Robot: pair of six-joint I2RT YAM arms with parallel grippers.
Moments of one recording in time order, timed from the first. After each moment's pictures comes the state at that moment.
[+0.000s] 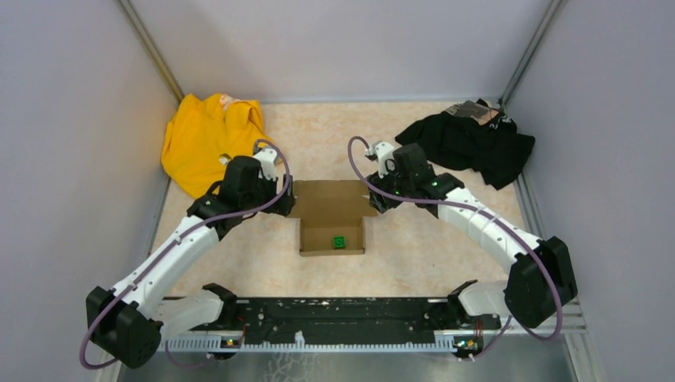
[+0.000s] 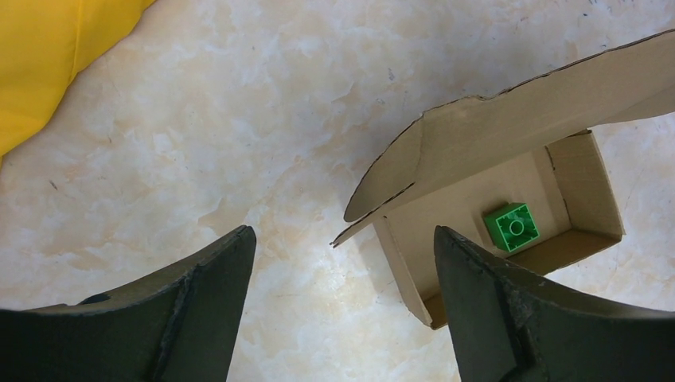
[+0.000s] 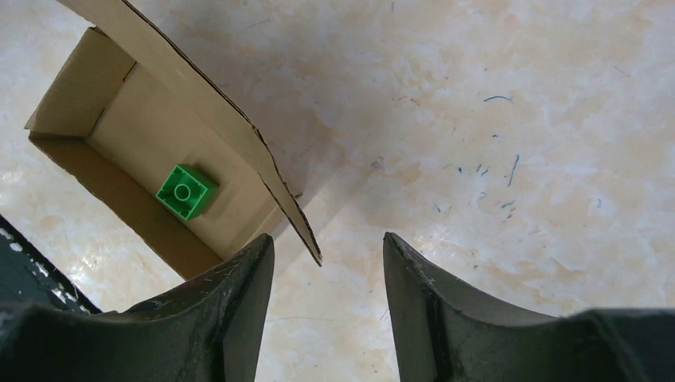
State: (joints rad) left arm -0.49 1.06 0.86 -0.47 -0.02 -0.17; right arm 0.54 1.28 0.98 -0.45 -0.19 -0.07
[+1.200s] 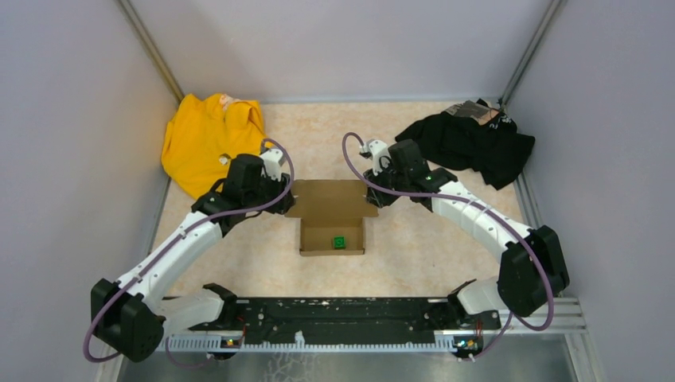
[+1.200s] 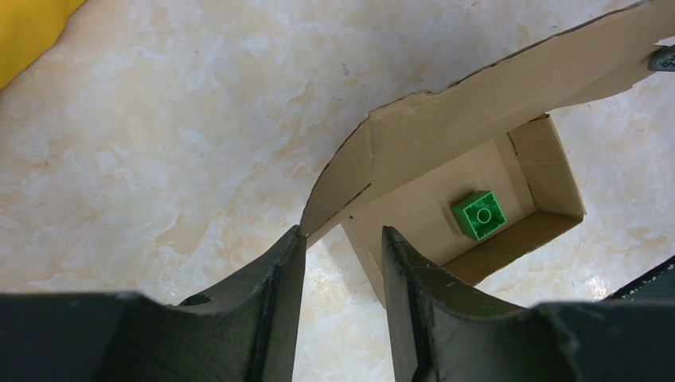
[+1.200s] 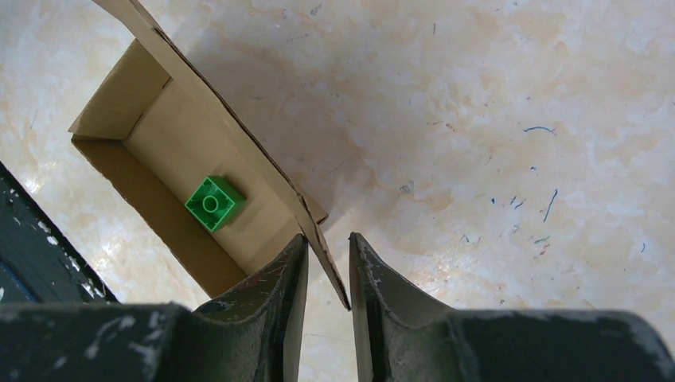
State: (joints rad) left arm -0.48 1.10 0.87 -0.44 0.09 -0.16; right arm 0.54 1.37 1.02 -0.43 -0.30 -0.07
